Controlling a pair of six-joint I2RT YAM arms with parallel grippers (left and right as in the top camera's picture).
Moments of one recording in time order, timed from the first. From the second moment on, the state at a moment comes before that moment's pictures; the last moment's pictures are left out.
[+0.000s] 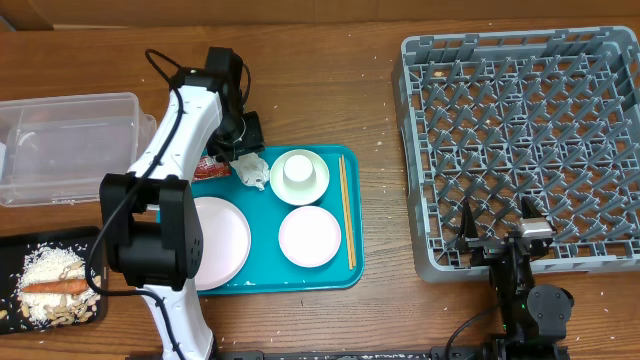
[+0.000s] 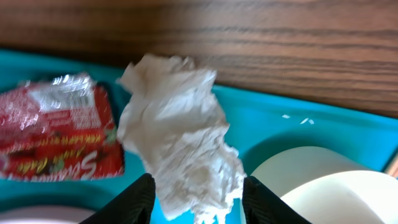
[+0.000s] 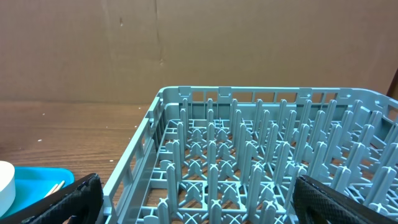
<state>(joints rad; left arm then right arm) -0.12 2.07 1.67 -1.11 0.08 -0.39 -0.03 0.01 0.02 -0.03 -0.09 0.00</state>
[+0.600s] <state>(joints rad) -0.18 2.12 1.66 -1.13 0.03 -0.47 -0.03 0.01 0.02 -0.03 -0.09 0.00</state>
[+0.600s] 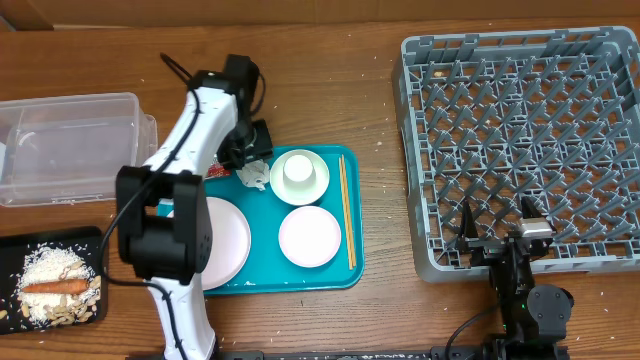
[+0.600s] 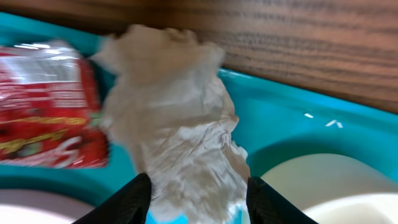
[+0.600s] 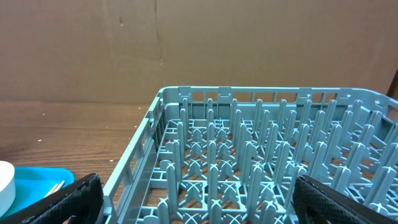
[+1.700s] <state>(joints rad) 0.22 2.18 2.26 -1.28 -0.17 -0.50 -0.03 0.01 0.02 -0.03 -0.09 0.00</state>
